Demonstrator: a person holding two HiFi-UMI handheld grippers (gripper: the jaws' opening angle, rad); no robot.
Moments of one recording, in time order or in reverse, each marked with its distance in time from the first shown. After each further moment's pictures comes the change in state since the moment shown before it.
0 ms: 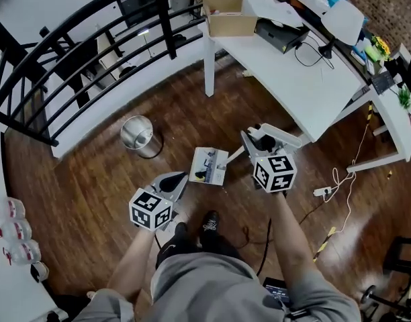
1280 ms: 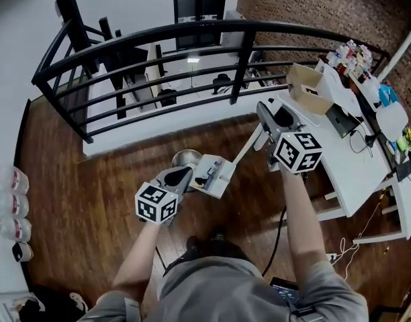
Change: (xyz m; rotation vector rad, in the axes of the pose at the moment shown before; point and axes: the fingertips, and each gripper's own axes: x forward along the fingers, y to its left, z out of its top) left arm -0.200 0.270 0.105 -0.031 -0.261 0.253; right arm 0.223 0.274 0.277 -0.110 -0.248 0.338
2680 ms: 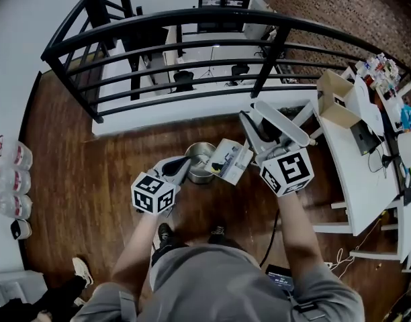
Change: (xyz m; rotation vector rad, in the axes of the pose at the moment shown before) left arm -0.012 0.111 -0.004 -0.080 -0.011 0.107; right arm 0.094 0.128 -0.029 -0.279 -0.059 0.266
